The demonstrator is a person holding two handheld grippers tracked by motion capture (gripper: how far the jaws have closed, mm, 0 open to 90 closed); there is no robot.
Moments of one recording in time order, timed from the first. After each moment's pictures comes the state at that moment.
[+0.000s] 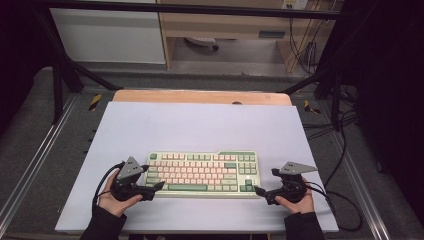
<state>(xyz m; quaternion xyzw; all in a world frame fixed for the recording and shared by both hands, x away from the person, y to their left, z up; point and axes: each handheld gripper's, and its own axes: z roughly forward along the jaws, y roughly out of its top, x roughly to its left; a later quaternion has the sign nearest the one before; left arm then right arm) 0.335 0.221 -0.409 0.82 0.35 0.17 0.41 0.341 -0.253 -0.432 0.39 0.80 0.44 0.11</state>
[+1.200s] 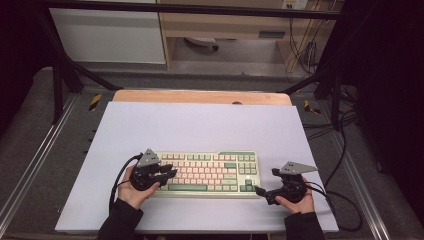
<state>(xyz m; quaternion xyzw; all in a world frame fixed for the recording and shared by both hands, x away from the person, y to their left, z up) 0.360 0.182 -0.406 0.82 0.36 0.13 0.42 0.341 -0.254 -0.432 0.39 0.80 0.44 0.12</state>
